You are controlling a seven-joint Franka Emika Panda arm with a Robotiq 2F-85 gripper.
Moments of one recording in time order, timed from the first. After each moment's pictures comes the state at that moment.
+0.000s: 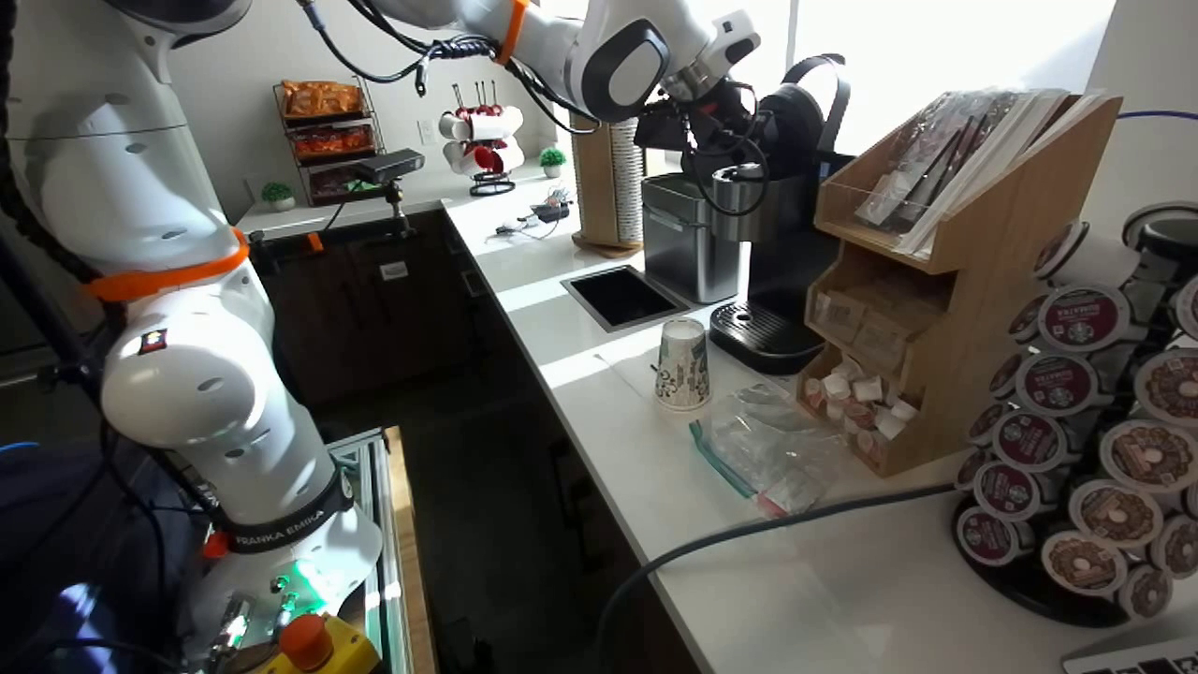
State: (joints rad) arm 0.06 0.04 0.04 -2.03 0.16 2.84 -0.27
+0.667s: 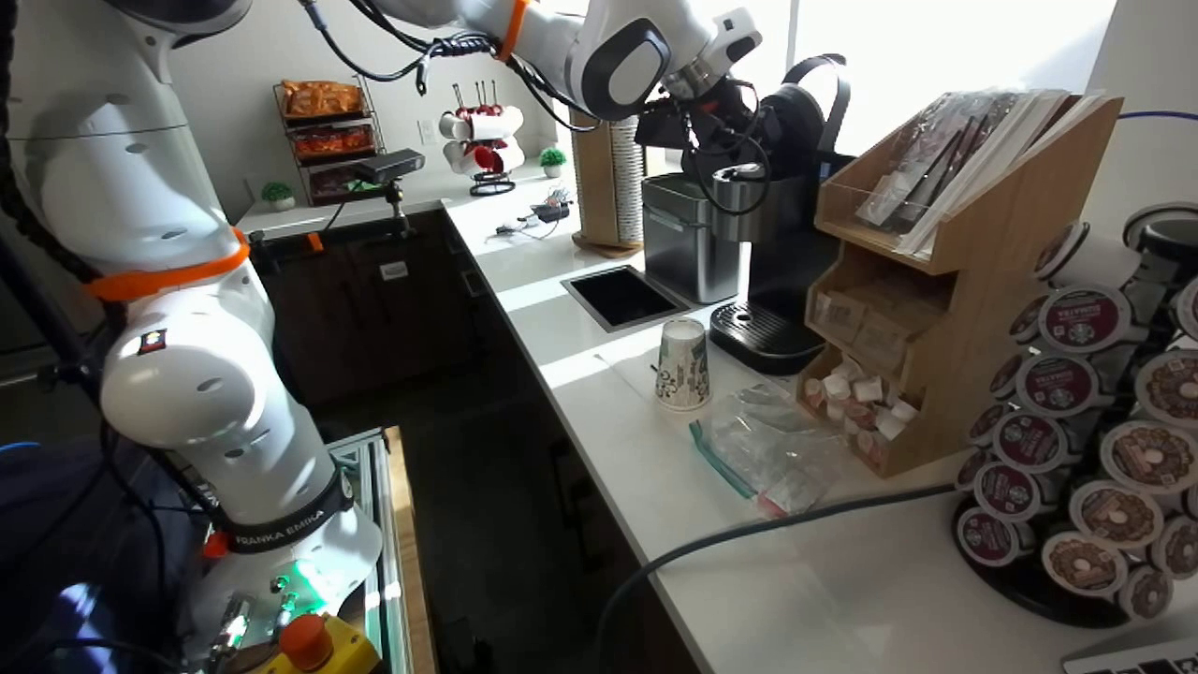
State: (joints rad) arm 0.06 0.04 0.05 -2.03 0.18 2.85 -0.29
